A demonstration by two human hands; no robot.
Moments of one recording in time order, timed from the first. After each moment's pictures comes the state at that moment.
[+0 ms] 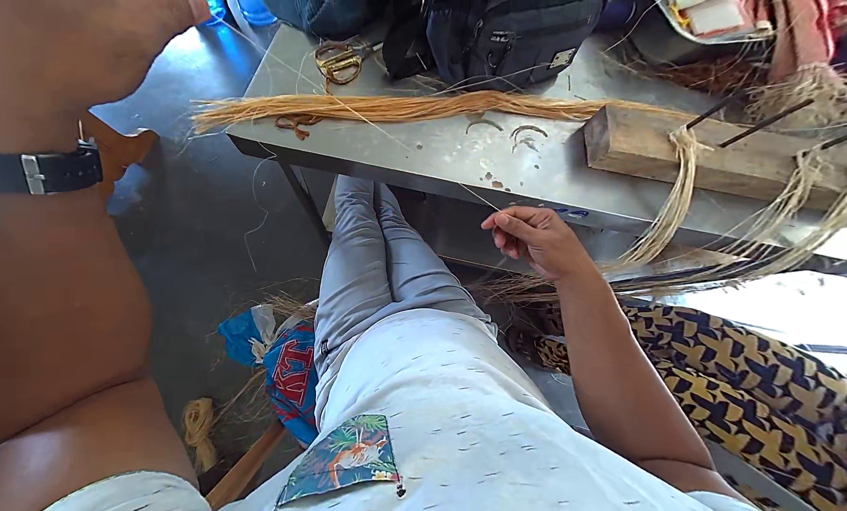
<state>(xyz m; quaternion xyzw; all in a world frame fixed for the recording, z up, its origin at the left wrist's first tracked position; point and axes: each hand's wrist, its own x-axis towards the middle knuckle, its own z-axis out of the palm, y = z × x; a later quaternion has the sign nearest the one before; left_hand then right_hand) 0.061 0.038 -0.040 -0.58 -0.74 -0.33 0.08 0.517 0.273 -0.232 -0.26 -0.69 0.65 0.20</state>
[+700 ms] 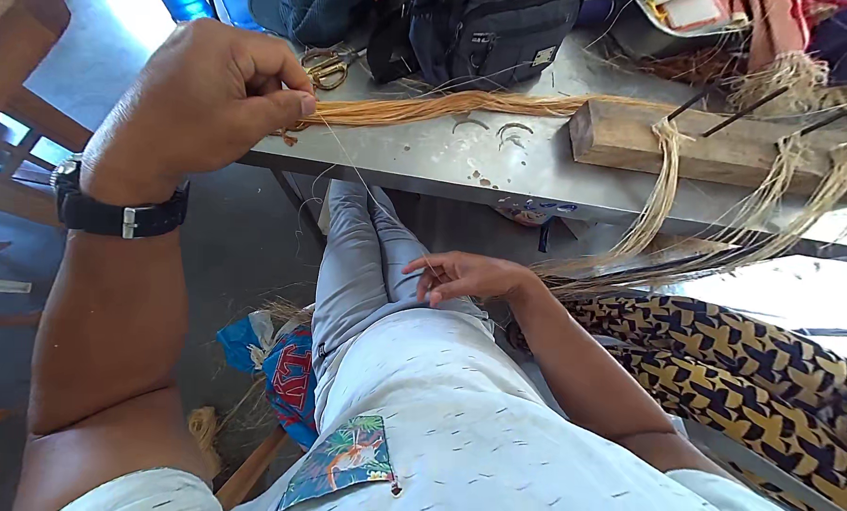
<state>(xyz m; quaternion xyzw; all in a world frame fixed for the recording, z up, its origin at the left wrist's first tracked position) 0.156 0.062 -0.040 -0.68 -0.68 -0.26 -0.05 0.476 0.235 -0.260 -0.03 -0.72 0.68 -0.13</state>
